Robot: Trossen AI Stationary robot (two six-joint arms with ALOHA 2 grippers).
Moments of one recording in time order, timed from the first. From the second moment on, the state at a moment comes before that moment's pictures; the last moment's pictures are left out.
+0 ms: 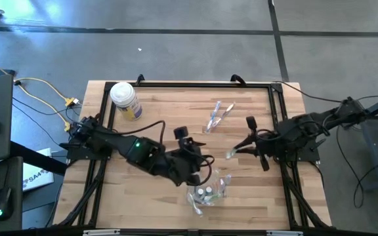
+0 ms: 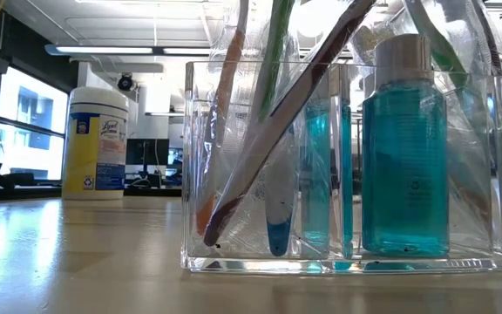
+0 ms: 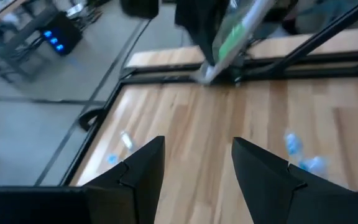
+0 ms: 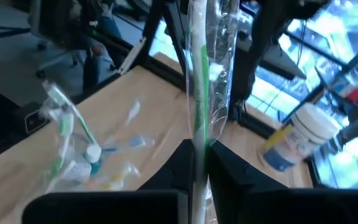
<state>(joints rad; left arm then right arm) -0.44 1.85 2.11 -0.87 -0.78 -0.19 0.37 0.88 0.91 -0.32 0.14 -0.36</state>
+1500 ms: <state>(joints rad) -0.30 1.97 2.11 -0.39 -0.38 0.07 0.42 0.91 0.91 -0.28 0.19 -0.42</state>
